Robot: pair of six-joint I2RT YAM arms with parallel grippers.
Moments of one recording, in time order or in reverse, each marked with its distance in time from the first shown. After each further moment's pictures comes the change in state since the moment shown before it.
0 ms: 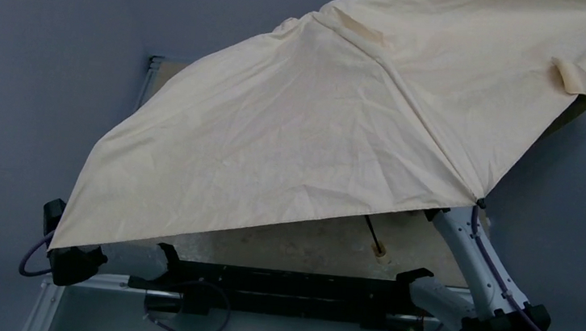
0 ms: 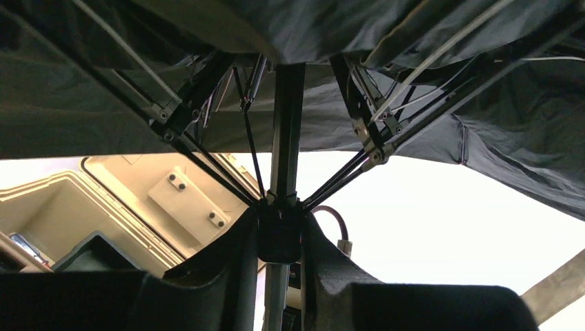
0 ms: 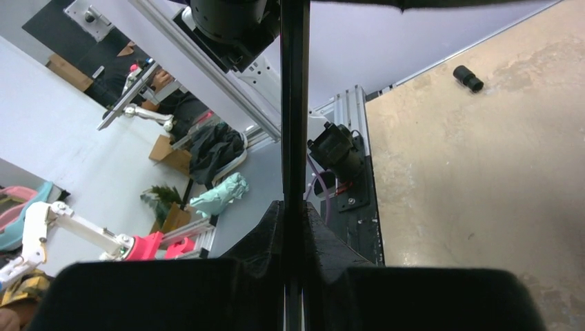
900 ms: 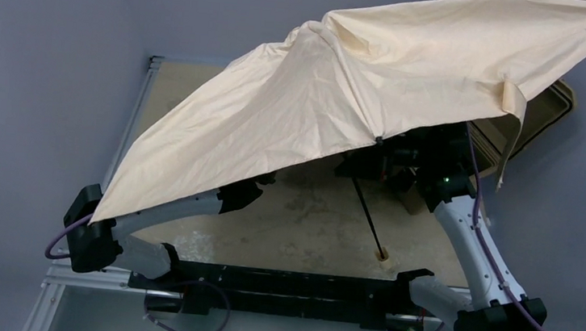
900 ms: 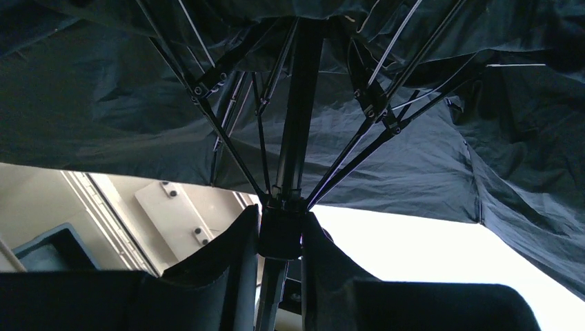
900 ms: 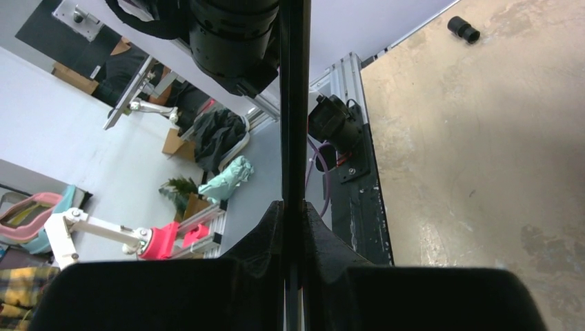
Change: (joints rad) left arm -0.047 0.151 -0.119 0.288 -0.191 -0.153; right arm -0.064 0.060 0.047 -0.285 -0.068 -0.173
